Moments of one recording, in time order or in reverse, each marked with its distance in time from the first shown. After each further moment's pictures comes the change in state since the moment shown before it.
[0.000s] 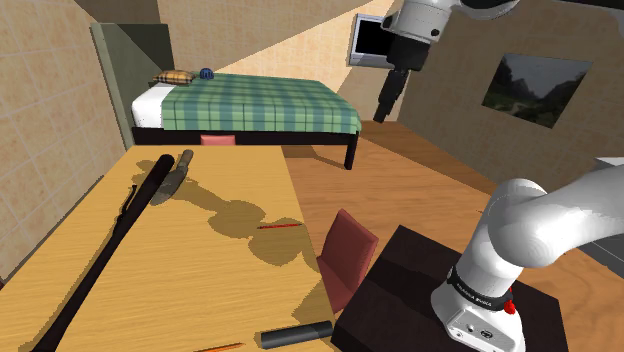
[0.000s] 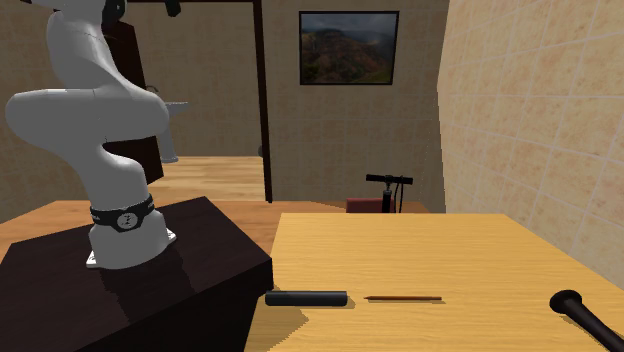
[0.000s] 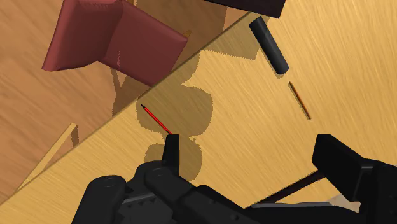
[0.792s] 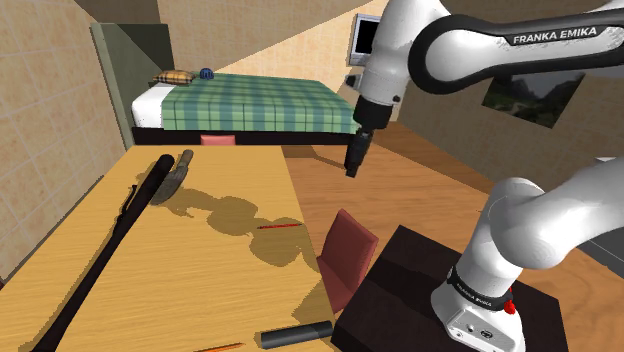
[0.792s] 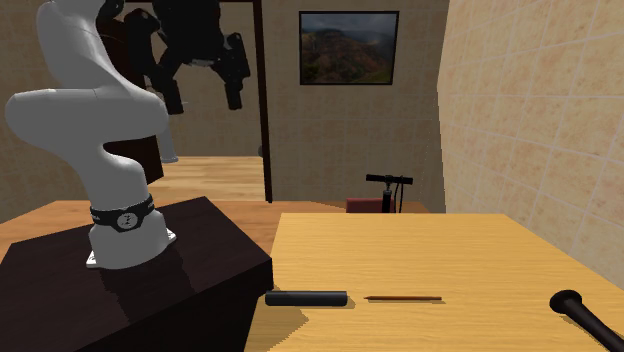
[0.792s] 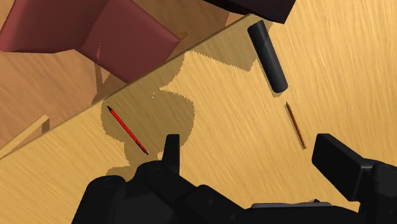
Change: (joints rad) arm 0.076 0.065 0.119 -0.240 0.043 0.290 -0.006
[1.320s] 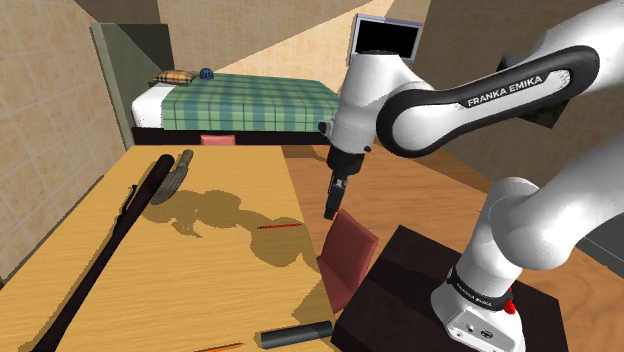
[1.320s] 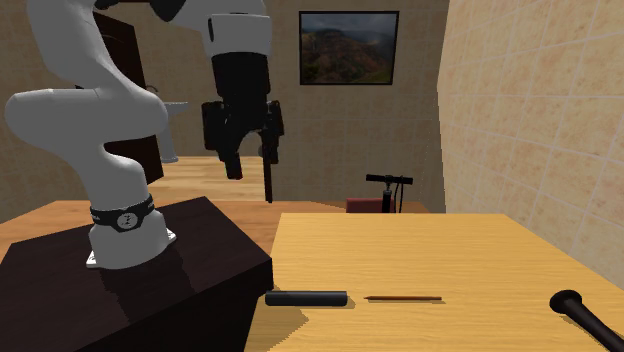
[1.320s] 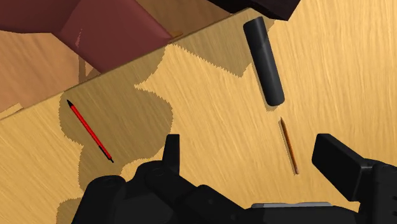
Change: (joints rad) arm 0.053 0.182 0.117 -0.096 0.023 0.266 0.017
